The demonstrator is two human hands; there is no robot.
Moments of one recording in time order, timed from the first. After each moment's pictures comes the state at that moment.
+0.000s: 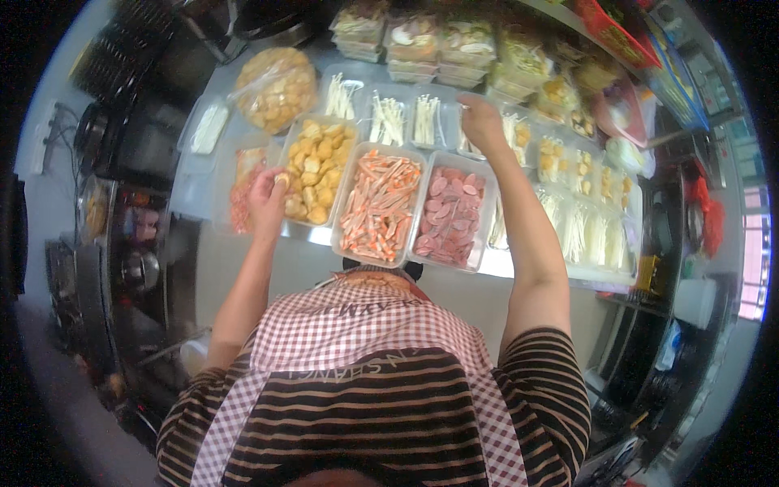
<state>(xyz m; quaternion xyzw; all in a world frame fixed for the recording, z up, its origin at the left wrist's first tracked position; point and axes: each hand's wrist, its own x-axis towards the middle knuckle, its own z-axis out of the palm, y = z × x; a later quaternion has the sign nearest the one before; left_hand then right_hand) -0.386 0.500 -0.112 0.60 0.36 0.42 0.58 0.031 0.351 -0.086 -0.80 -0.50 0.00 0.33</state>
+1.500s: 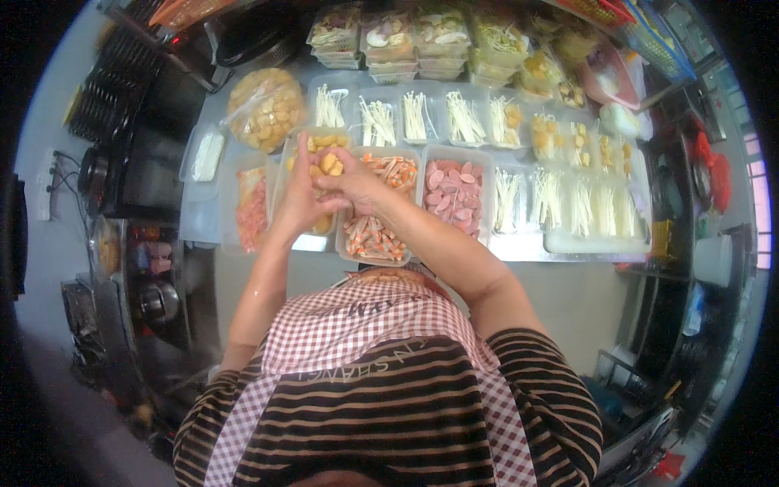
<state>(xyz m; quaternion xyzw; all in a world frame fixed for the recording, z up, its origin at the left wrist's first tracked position) -0.327 0.473 -0.022 0.83 0.21 0.18 0.47 -0.202 0.400 -0.060 -0.39 -0.20 0.65 0.63</state>
